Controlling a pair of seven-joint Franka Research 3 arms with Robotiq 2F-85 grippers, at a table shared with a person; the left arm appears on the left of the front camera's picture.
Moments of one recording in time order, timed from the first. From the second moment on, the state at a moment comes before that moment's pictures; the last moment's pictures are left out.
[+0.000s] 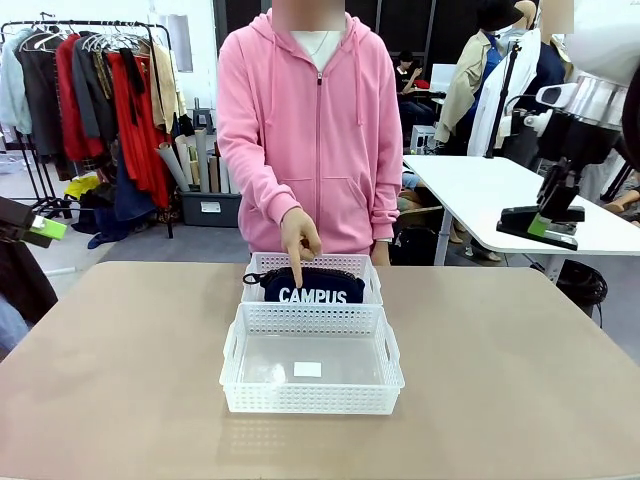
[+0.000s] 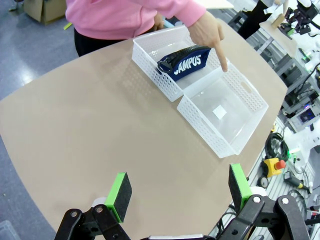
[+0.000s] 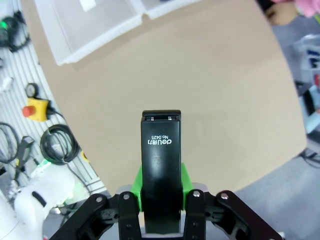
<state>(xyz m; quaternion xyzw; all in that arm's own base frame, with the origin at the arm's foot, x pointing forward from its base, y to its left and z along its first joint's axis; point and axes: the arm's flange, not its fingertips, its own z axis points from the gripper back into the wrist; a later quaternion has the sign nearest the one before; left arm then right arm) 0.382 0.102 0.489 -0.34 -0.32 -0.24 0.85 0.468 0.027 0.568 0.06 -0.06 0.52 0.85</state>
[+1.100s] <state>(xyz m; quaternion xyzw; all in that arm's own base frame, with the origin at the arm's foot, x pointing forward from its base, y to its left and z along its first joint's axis) 0.382 0.102 0.490 -0.34 -0.32 -0.24 0.85 0.424 0.251 0.511 0.06 -0.07 0.66 0.75</state>
